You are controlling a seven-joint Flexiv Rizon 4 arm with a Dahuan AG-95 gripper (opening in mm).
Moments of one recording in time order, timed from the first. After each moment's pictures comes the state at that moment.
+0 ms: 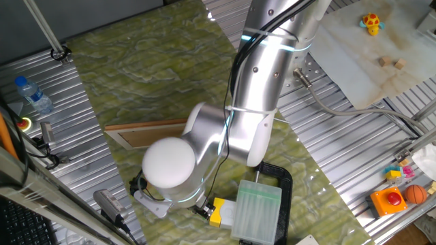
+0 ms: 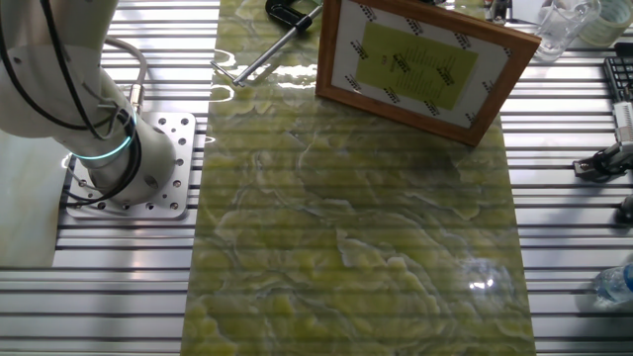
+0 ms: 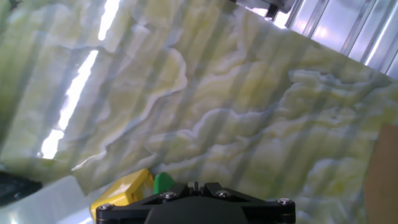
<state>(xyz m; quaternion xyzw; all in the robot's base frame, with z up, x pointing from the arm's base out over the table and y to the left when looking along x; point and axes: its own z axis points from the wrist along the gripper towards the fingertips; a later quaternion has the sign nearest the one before) 0.558 0.349 0.036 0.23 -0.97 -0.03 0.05</state>
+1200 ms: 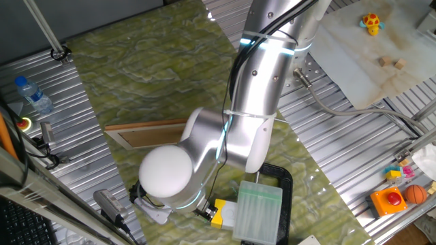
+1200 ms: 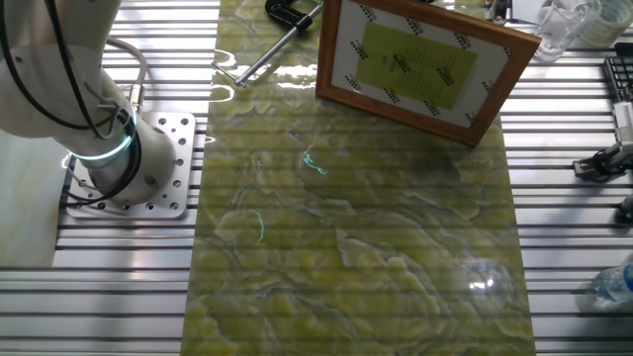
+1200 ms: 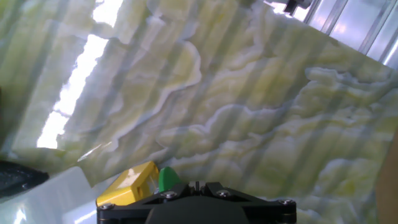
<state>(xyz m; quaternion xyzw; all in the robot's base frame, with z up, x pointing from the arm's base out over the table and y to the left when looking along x) 0.554 0.355 0.035 0.25 -0.97 -0.04 0.07</state>
